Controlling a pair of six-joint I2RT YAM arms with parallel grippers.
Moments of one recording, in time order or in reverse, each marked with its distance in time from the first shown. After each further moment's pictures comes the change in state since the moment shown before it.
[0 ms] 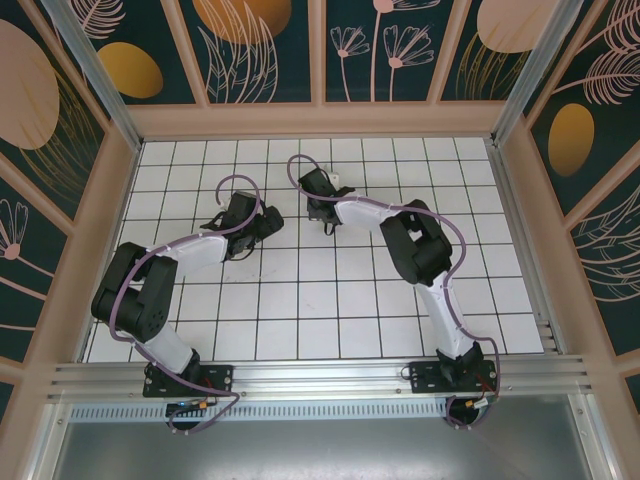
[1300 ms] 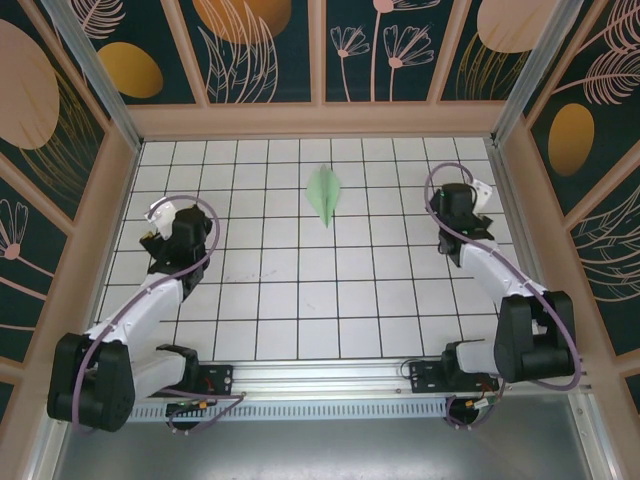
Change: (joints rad) left arm 0.206 -0.528 -0.340 0.151 -0.678 0.386; right arm -0.595 -0.962 -0.956 0.331 0.146 -0.093
